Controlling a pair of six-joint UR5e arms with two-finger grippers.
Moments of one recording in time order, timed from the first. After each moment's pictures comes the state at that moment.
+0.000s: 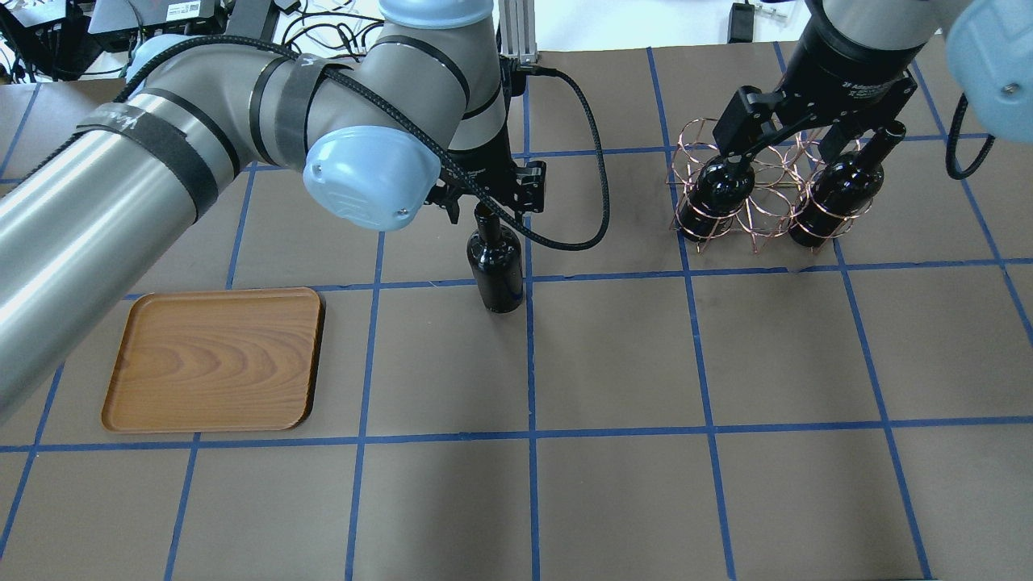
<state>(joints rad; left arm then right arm) -1.92 -1.85 -1.52 -1.32 1.56 -0.20 1.54 -1.59 1.56 -1.58 -1.56 -0.17</state>
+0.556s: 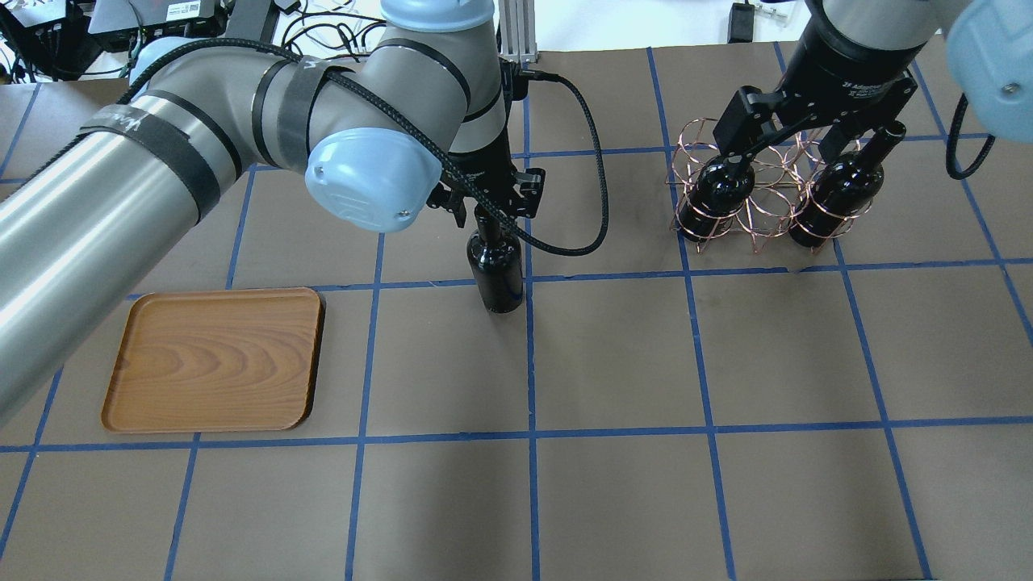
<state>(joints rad) -1.92 -1.85 -1.52 -1.32 1.56 -0.16 1.54 -1.59 1.56 -1.58 -1.56 -0.17</state>
